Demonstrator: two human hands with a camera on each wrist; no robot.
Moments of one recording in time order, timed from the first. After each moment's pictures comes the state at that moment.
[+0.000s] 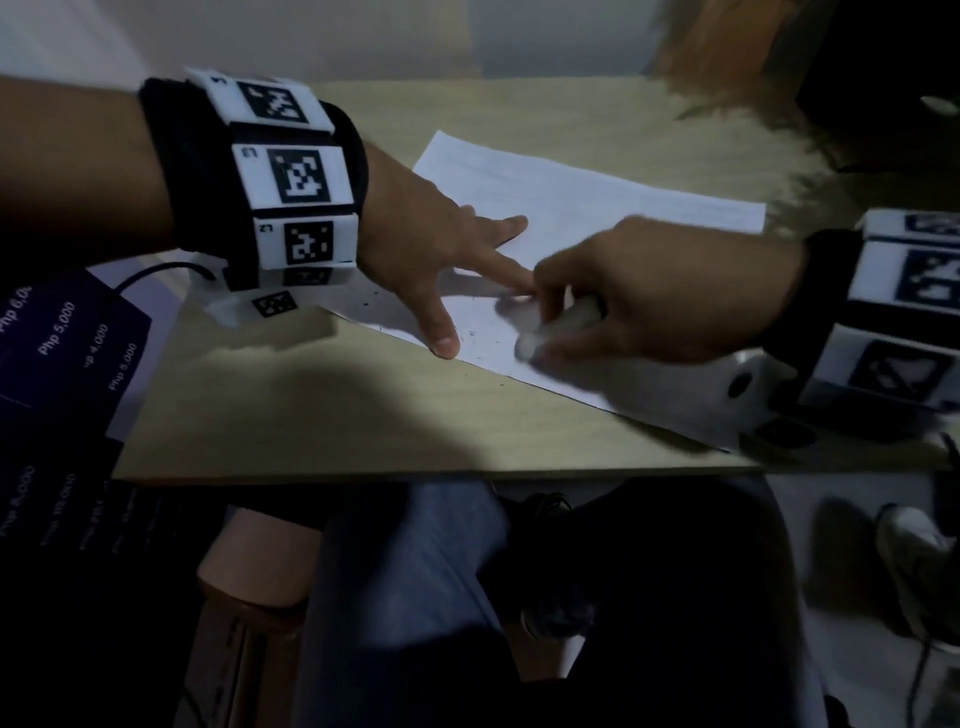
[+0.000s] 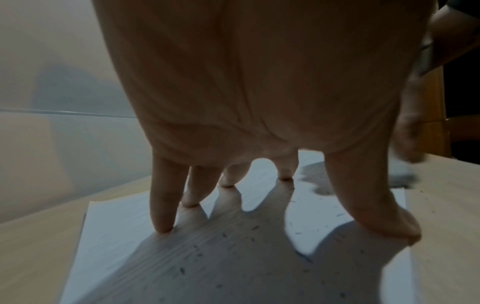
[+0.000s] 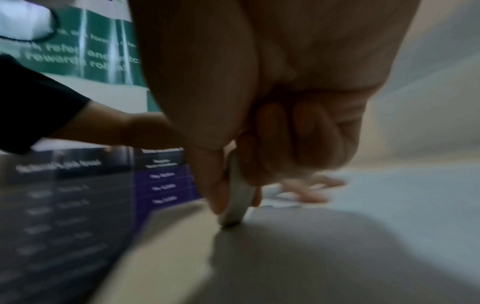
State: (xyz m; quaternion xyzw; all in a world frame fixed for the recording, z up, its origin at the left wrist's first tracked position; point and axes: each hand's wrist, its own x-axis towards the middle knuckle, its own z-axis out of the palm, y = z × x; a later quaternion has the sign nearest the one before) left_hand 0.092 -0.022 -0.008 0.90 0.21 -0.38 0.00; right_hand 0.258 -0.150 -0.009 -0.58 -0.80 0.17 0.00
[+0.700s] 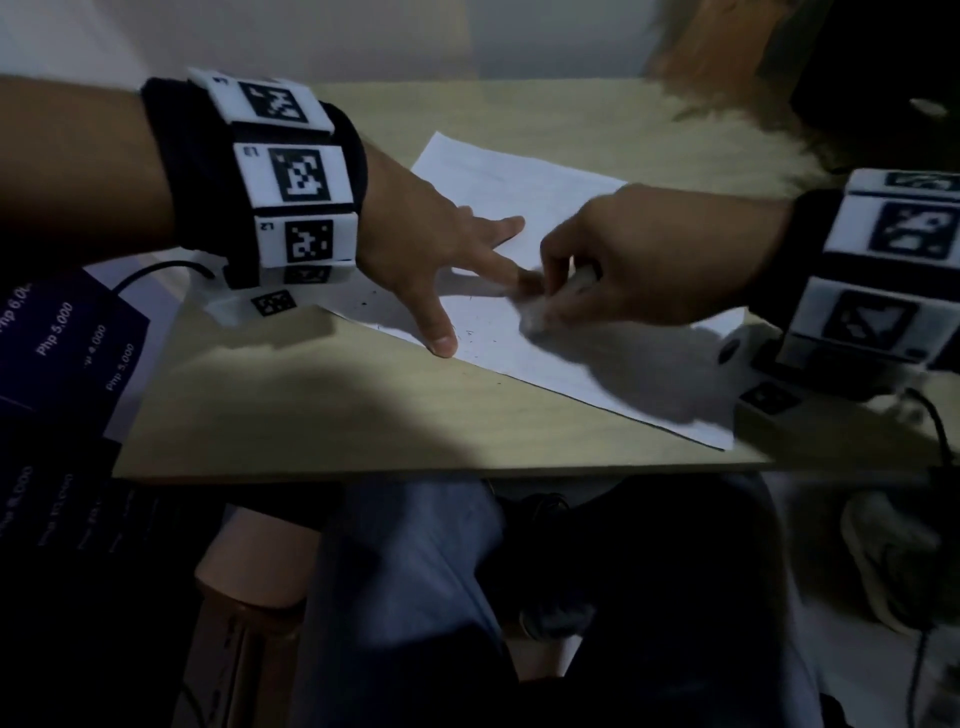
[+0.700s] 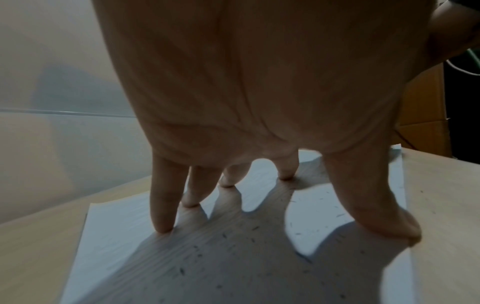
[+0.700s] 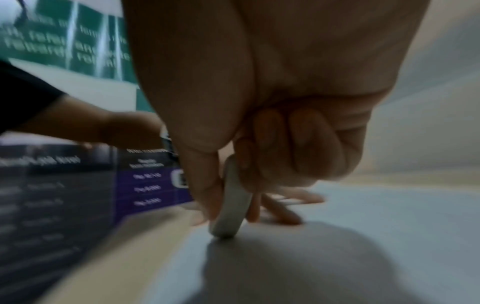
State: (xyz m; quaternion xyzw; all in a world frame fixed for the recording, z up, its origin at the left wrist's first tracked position) left_hand 0.093 -0.020 -0.007 0.90 0.21 -0.38 0.00; right_hand 0.261 -0.136 0.000 -0.60 -0.79 0.15 -0.03
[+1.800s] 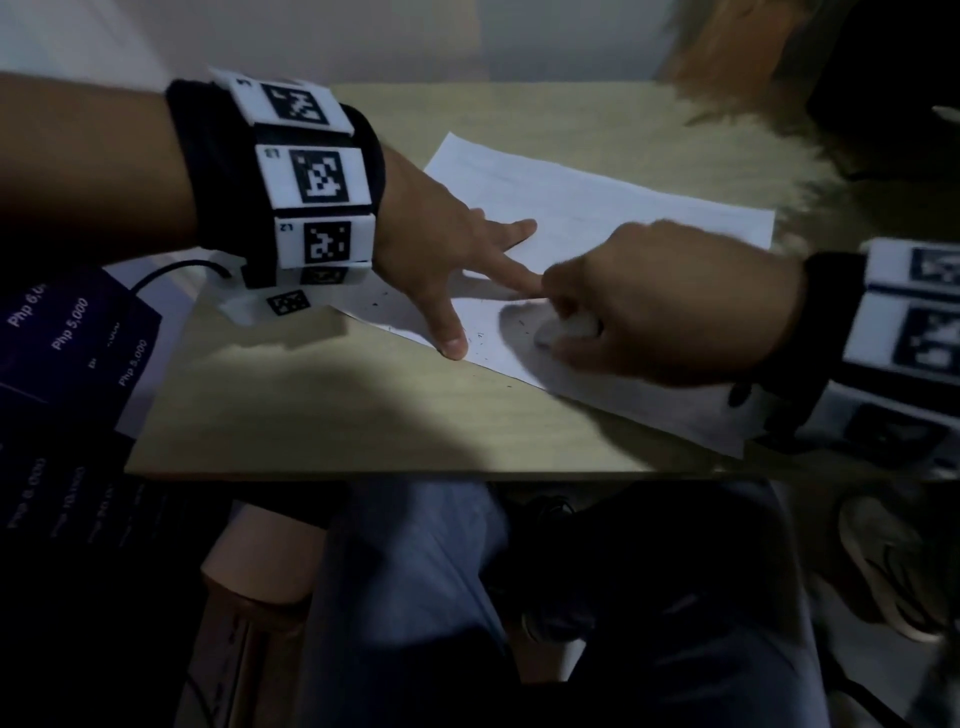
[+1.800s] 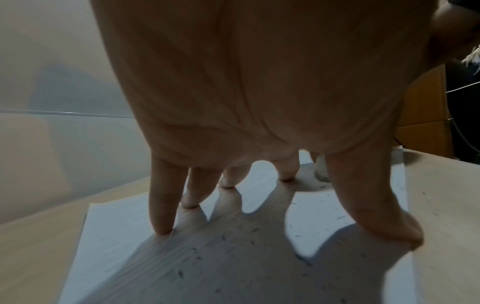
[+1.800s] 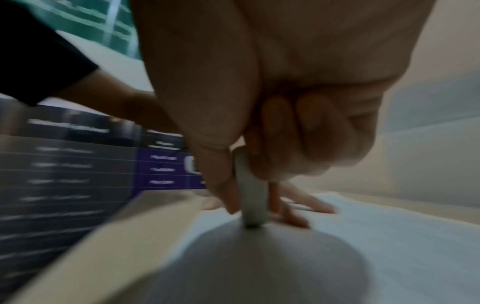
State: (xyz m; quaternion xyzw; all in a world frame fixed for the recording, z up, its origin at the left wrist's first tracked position) left_hand 0.094 -0.025 -0.005 0.89 0.22 -0.39 0.00; right_hand 0.249 -0.159 -0.007 -0.58 -0.81 0.06 -0.04
